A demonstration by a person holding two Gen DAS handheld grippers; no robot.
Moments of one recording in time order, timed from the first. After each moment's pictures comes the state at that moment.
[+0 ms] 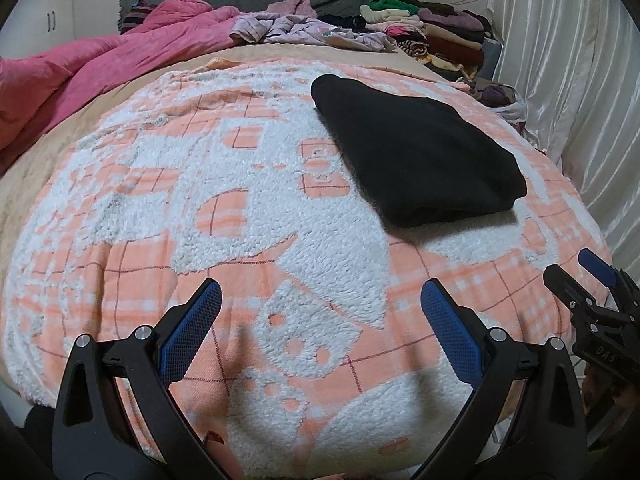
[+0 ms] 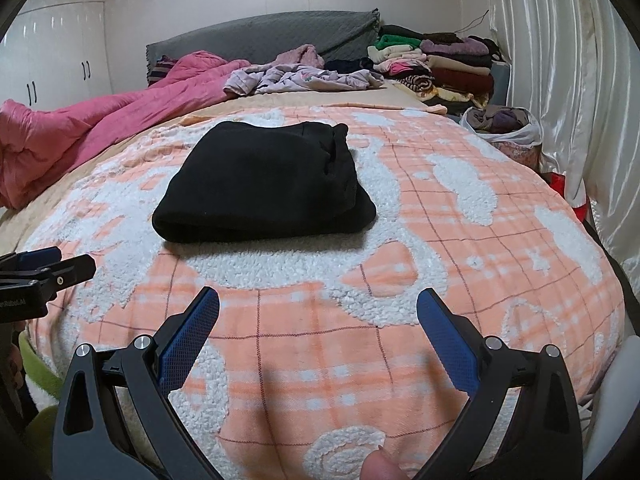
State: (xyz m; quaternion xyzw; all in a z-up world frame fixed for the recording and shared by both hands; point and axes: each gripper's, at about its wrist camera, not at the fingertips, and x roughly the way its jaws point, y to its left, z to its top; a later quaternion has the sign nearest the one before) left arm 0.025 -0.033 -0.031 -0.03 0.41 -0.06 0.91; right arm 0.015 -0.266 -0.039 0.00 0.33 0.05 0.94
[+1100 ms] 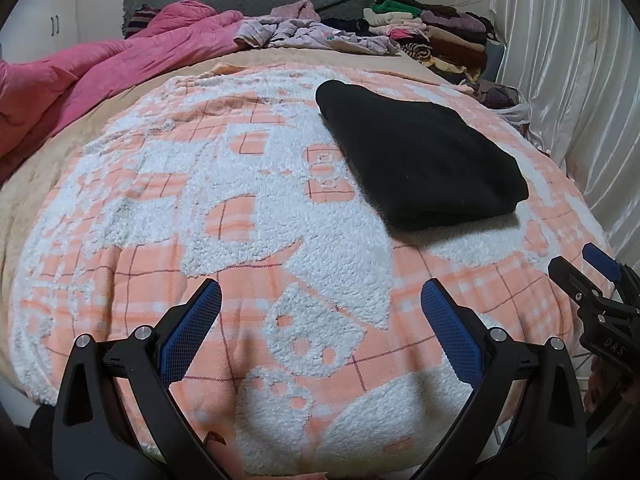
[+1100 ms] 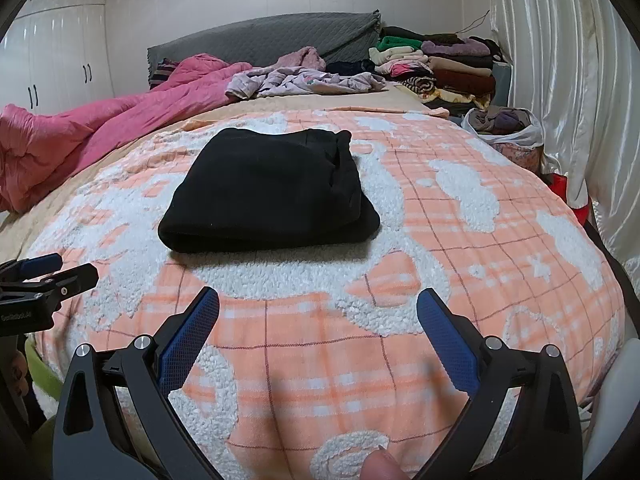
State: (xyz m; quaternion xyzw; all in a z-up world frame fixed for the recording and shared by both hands) left arm 0.028 -0.027 -0.027 -0.03 0.41 -0.05 0.91; right arm 0.018 -0.261 -0.035 0.00 0.32 0.05 0.94
